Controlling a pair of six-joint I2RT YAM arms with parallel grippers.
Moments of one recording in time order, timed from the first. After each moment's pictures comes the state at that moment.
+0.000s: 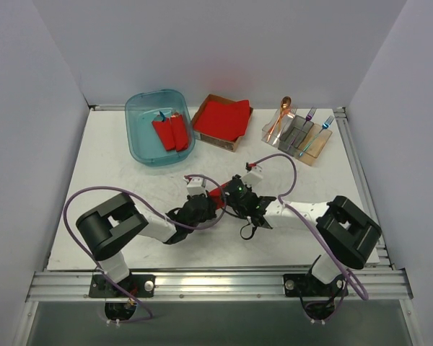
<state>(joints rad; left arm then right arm) -0.93 1.71 0.53 0.70 -0.41 -0.76 0.88 1.57 0.71 0.22 0.48 1.10</state>
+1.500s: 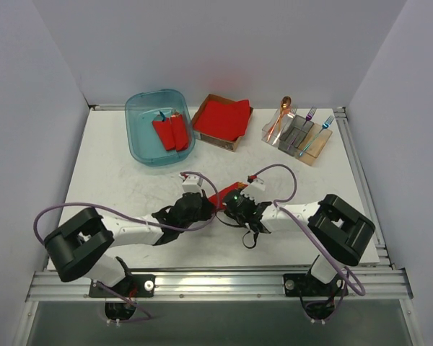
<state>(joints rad) -0.94 1.49 0.53 0.44 -0.34 -0.74 0.92 1.62 0.66 0.07 0.50 1.22</state>
